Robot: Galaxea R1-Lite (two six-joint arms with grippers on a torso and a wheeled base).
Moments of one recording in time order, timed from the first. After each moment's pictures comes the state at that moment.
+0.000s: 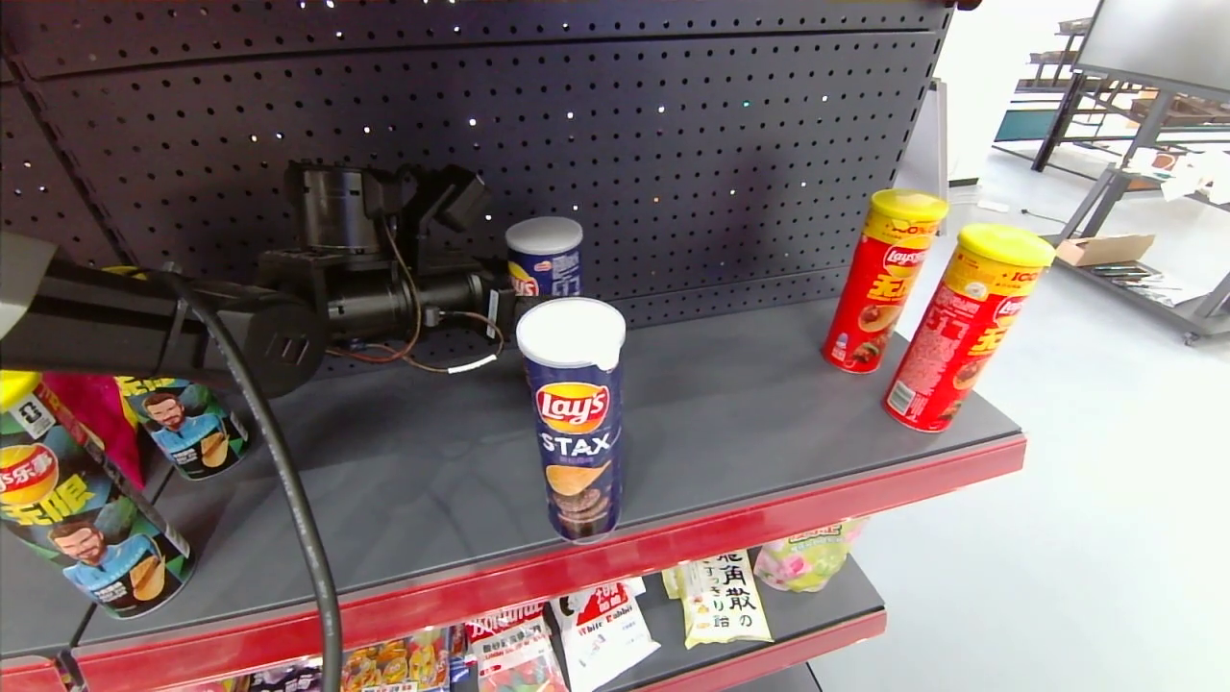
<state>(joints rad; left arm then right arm) -0.32 1.95 -1.27 -0.45 -0.43 0.17 -0.08 0.10 0.00 0.00 0.07 0.00</state>
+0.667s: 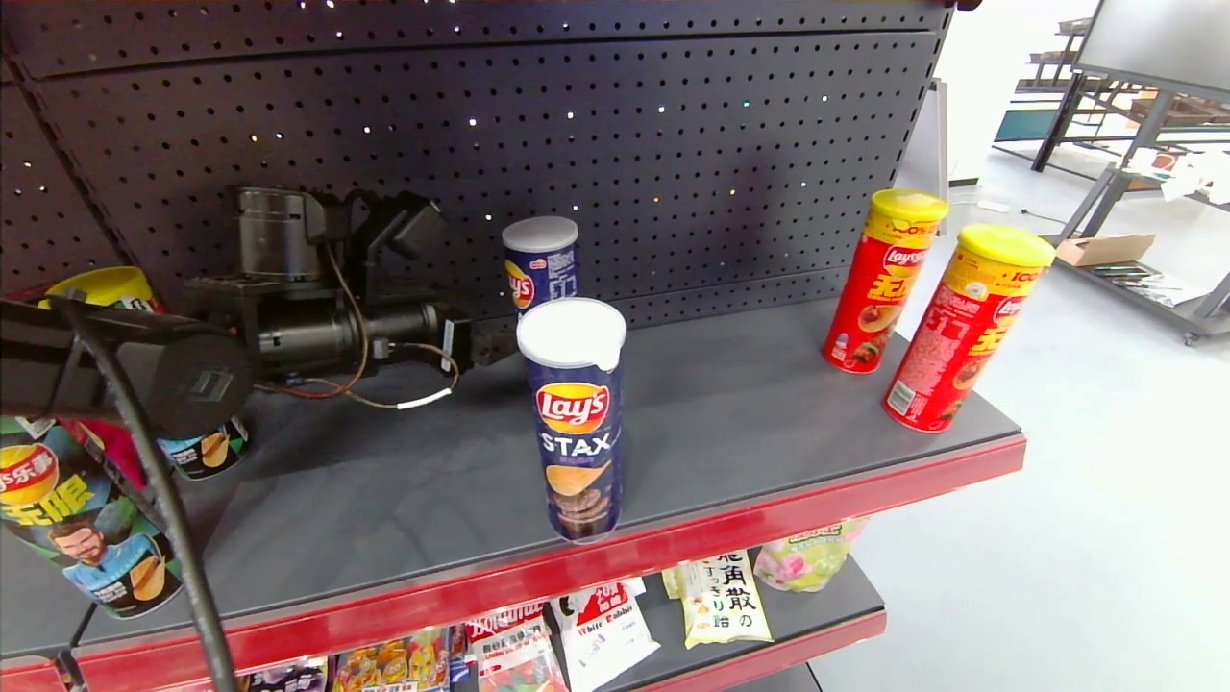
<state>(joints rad) -0.27 1.83 -1.07 -0.44 -0.42 0.17 -0.08 0.10 0.00 0.00 0.07 0.00</state>
